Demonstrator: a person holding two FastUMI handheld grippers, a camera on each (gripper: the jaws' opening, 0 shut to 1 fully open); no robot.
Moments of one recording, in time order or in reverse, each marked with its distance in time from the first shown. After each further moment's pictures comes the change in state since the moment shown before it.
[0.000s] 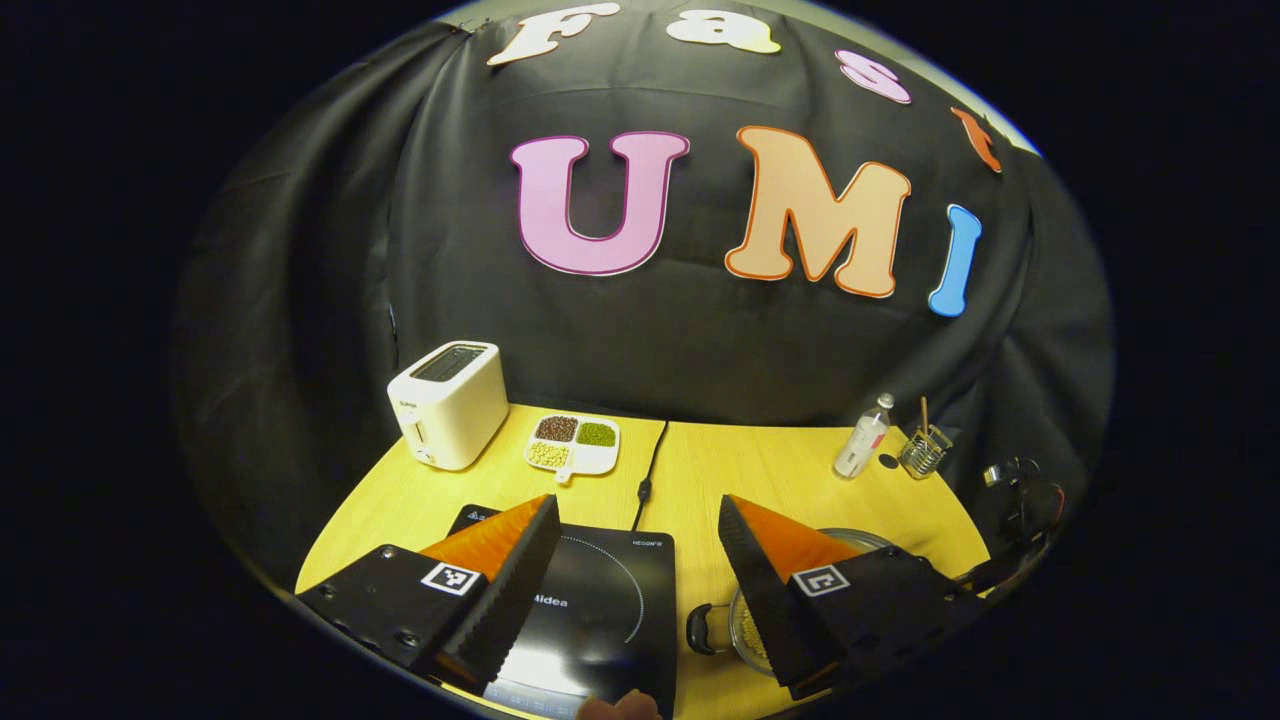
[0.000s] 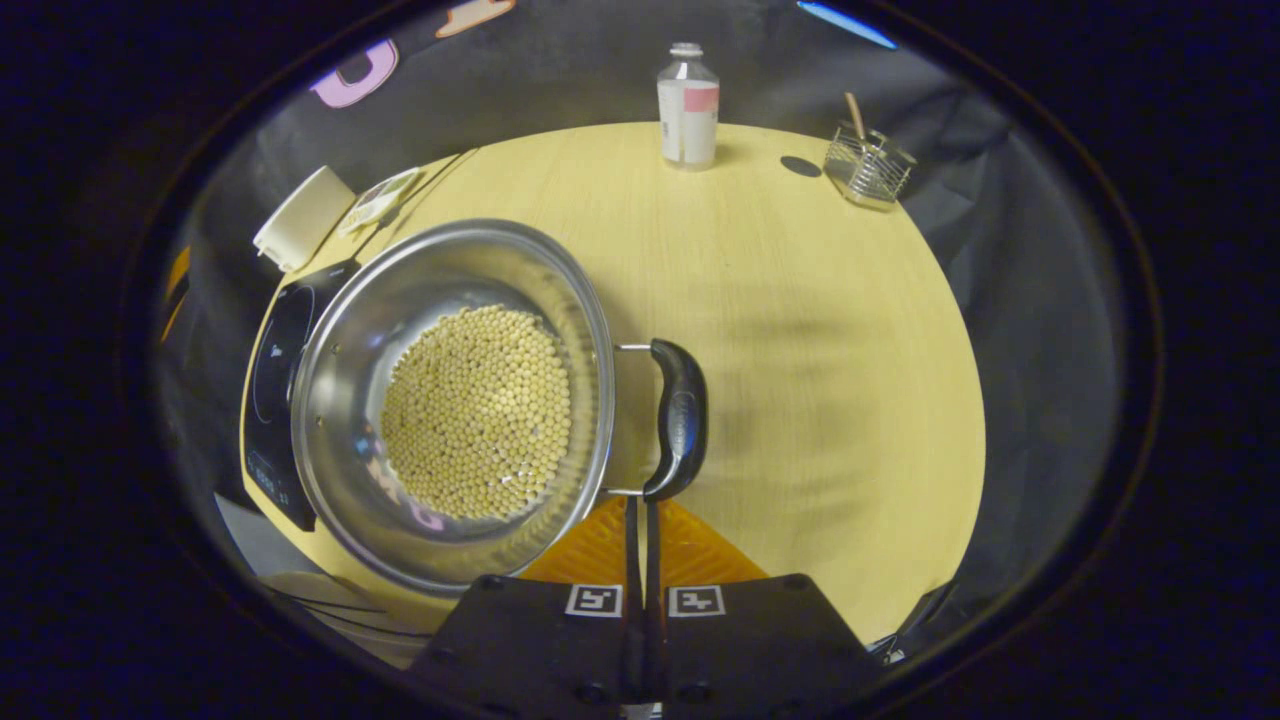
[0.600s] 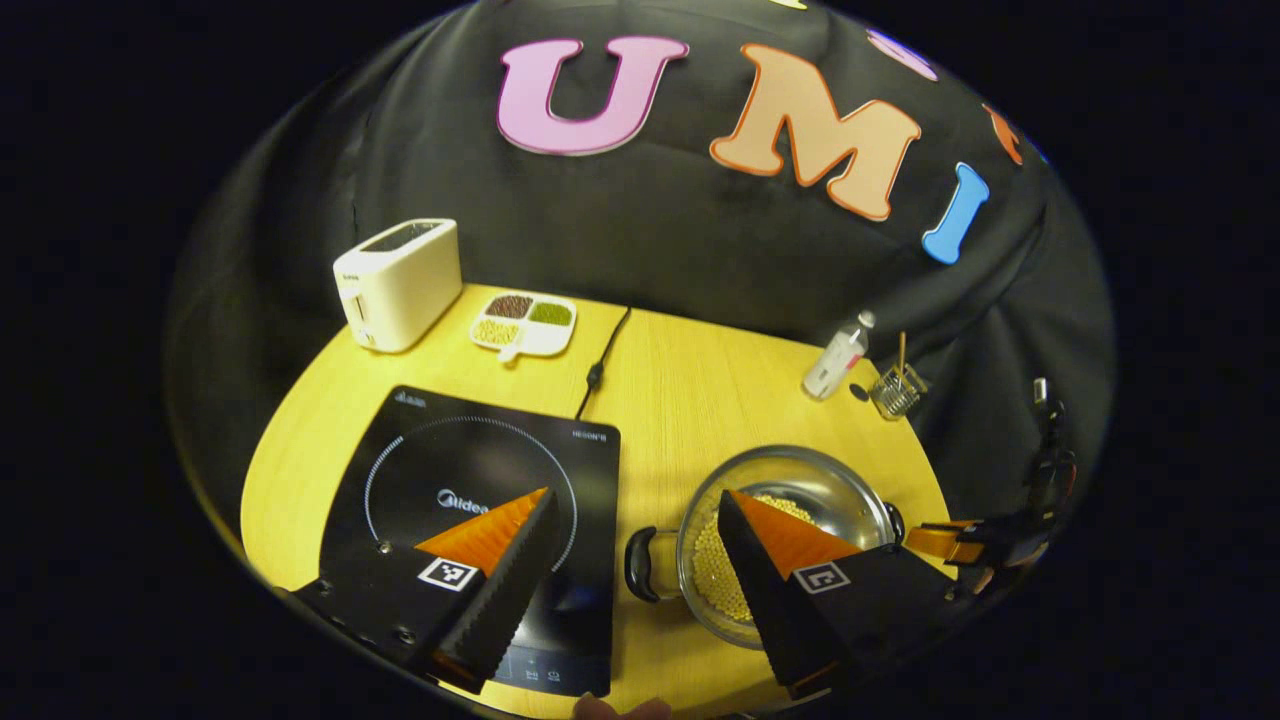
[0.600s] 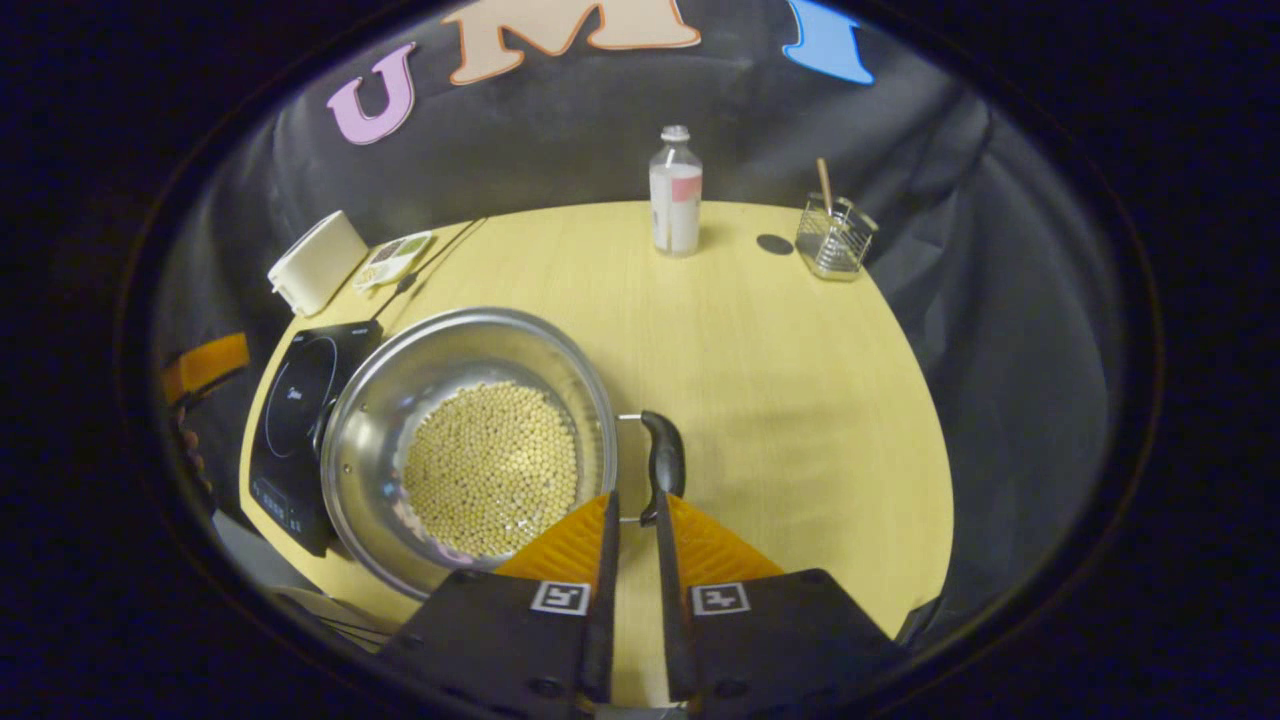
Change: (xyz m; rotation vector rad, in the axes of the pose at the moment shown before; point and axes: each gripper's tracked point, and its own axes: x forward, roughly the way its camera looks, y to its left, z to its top) left arm 0.007 -0.041 -0.109 -0.108 0.325 -0.089; right arm -0.039 -0.004 0.045 0.007 -0.242 -0.035
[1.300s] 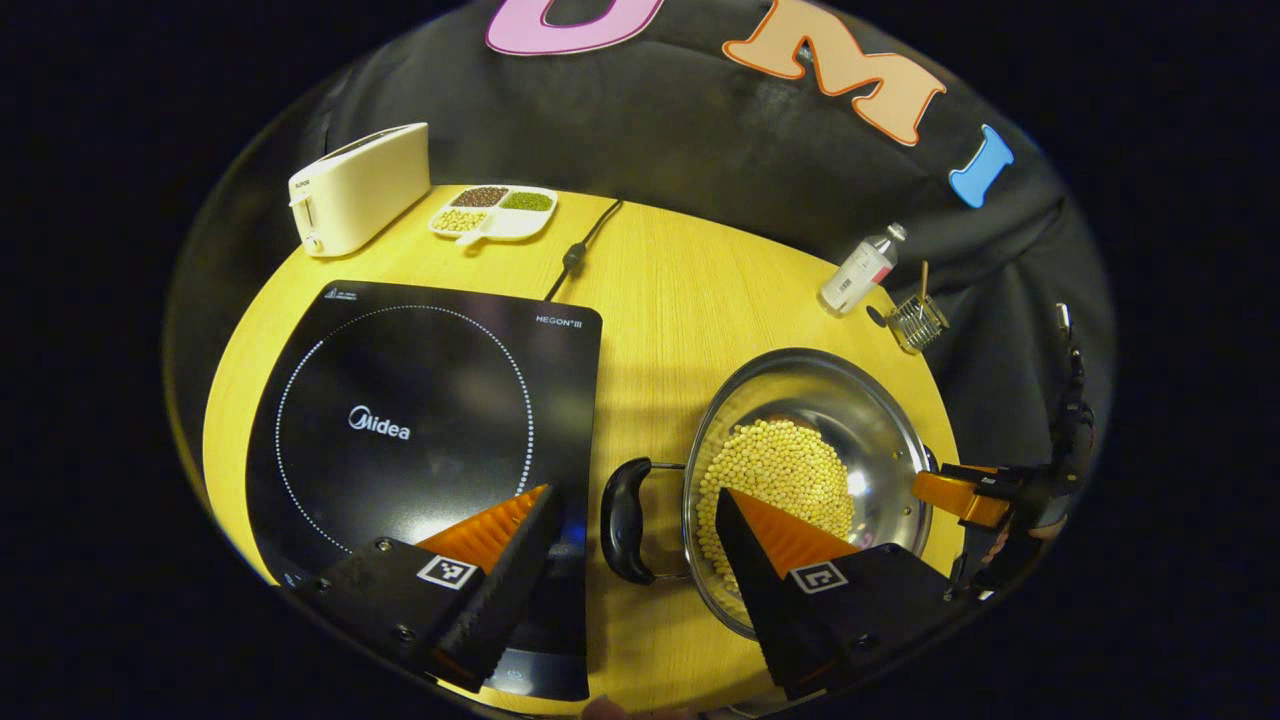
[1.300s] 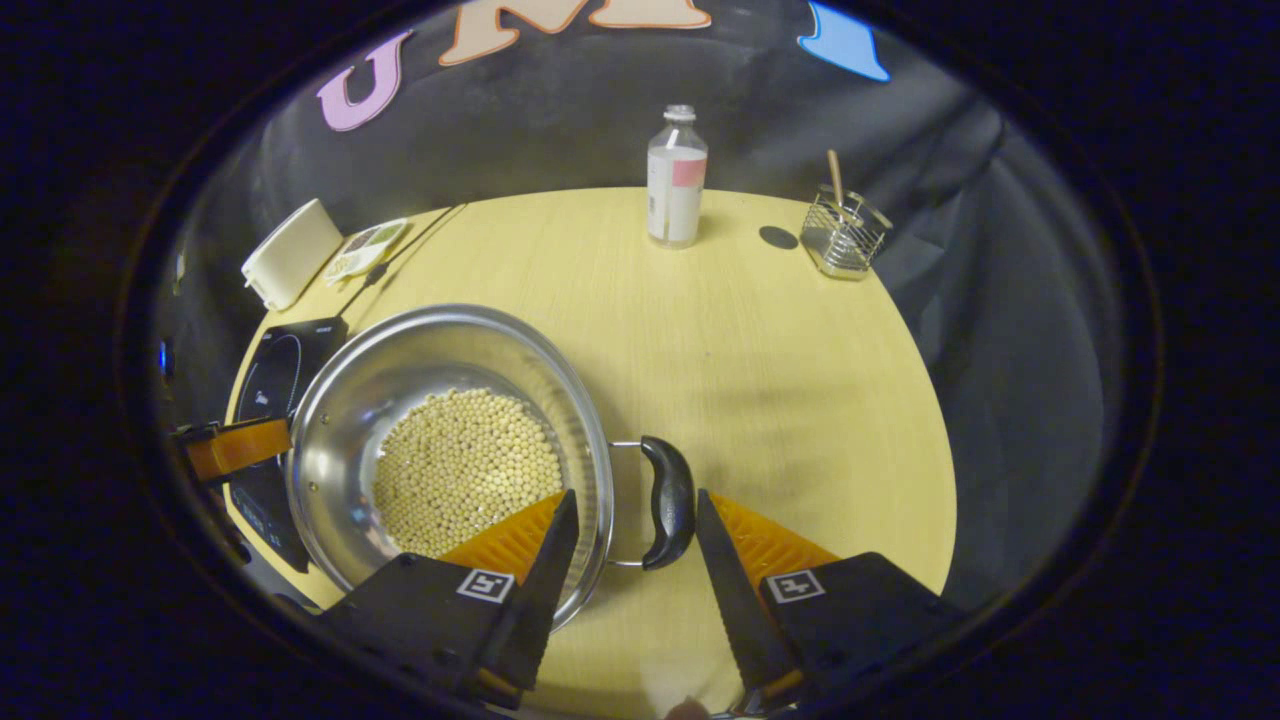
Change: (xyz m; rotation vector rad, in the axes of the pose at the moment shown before) left arm 0.057 -0.002 -0.071 -0.018 0.220 -0.038; right arm 0.040 0.004 -0.002 -0.014 0.082 -0.041
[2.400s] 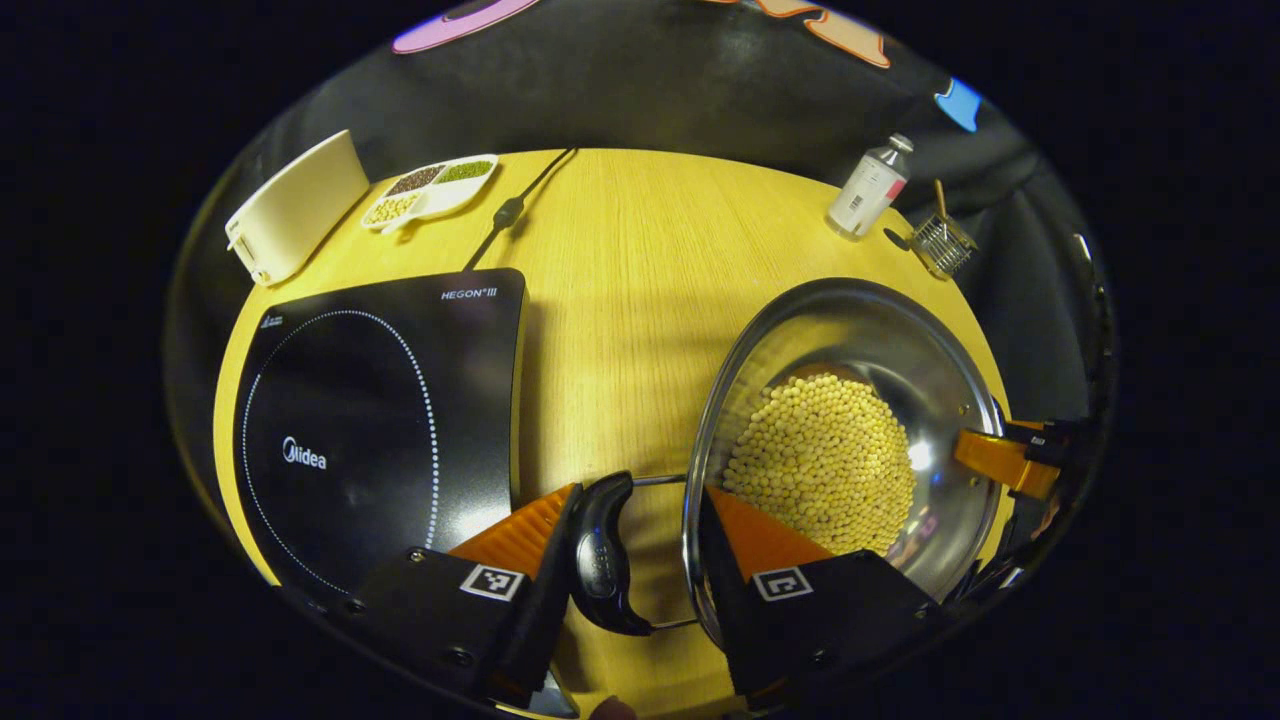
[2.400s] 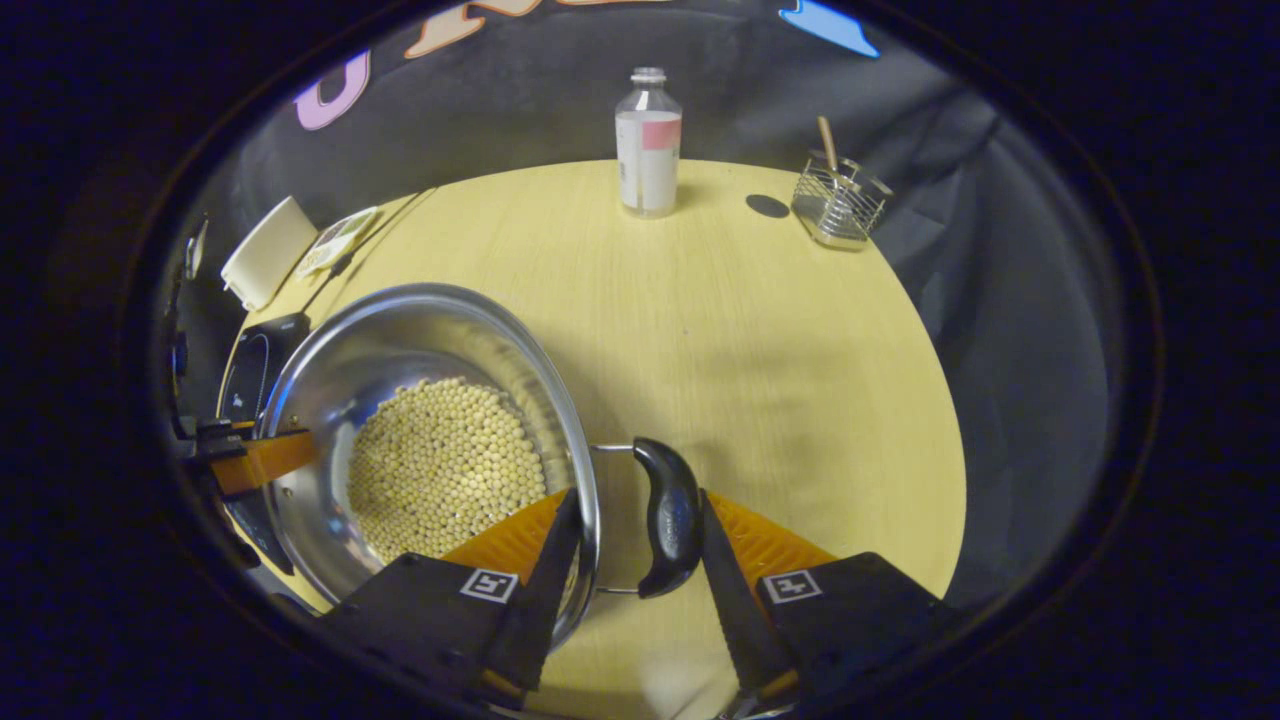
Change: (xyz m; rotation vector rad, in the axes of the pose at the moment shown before) left arm 0.060 -0.014 -0.017 0.143 0.134 0.069; right arm 0.027 -0.018 -0.012 0.024 0.057 -0.001
